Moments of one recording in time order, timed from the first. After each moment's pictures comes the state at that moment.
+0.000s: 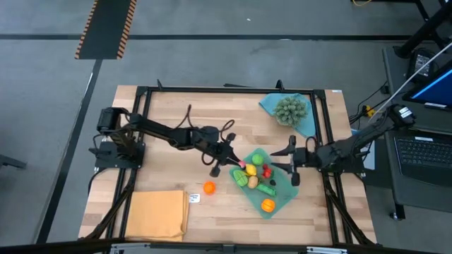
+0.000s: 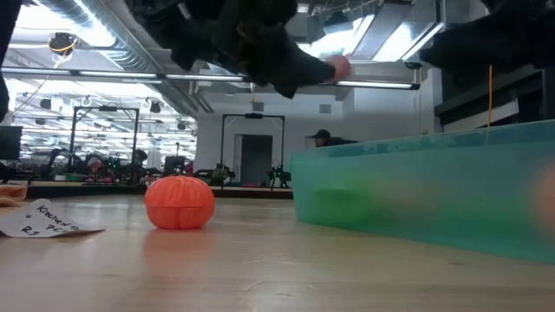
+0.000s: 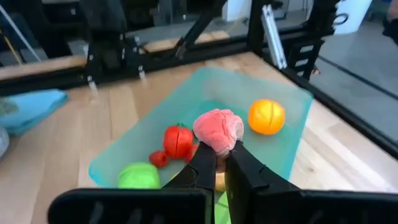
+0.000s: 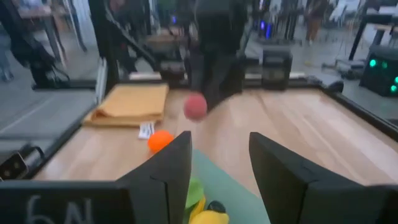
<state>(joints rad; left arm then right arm) 0.01 1.72 0.94 0.42 0.32 0.16 0.48 0.81 0.20 0.52 0.50 0.05</state>
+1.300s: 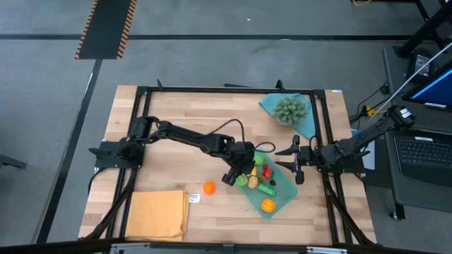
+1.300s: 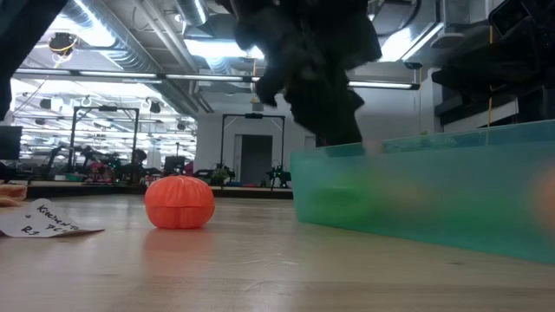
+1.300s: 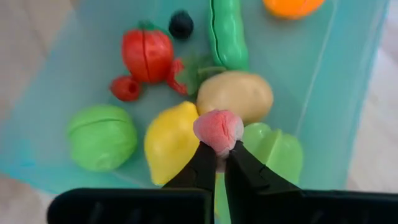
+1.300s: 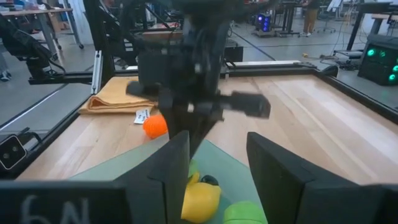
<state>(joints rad) -0.07 2.10 1.60 -0.46 0.17 0.40 0.48 0.64 0.07 0.48 0.49 0.09</state>
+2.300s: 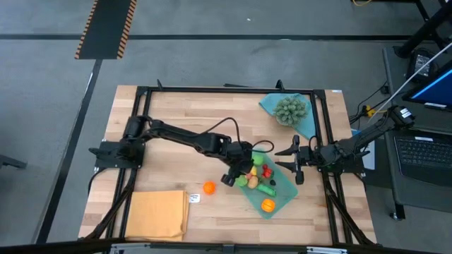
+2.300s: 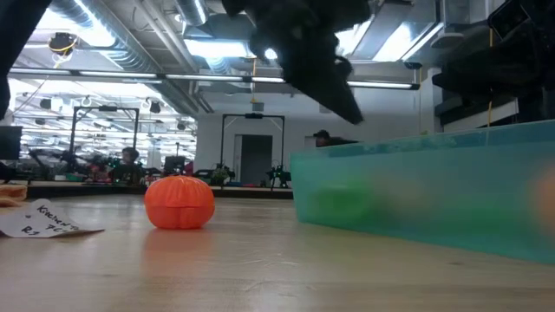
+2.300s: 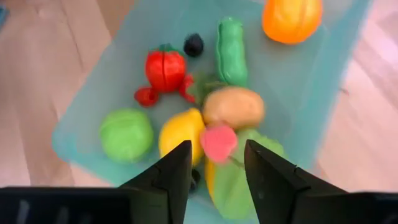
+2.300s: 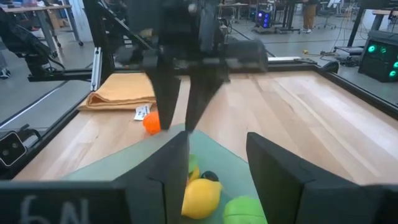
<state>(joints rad) -0.09 2.02 1.60 -0.49 0.09 0.35 0.48 0.64 0.08 0.46 0.49 0.10</state>
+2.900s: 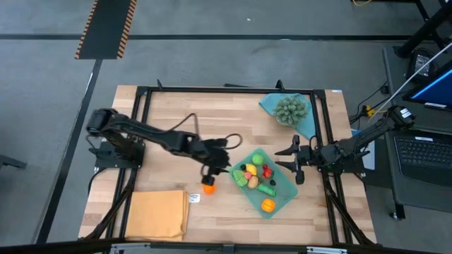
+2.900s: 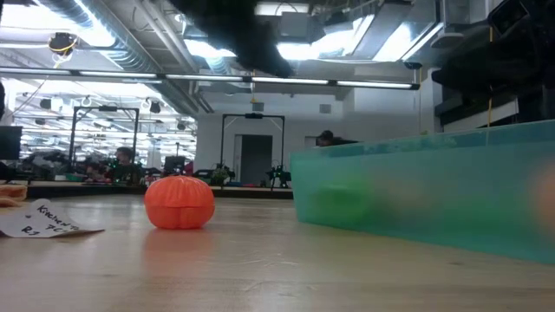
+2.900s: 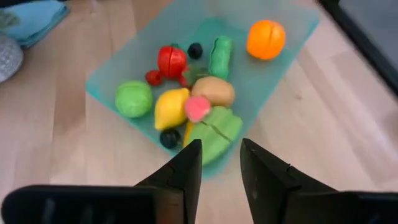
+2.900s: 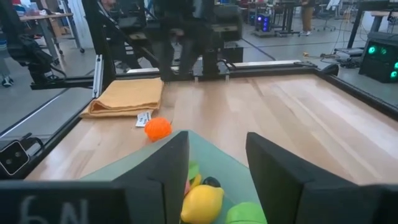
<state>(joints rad) -0.15 1.62 1.15 -0.26 0.04 0.12 0.48 0.64 0.08 0.48 0.49 0.12</state>
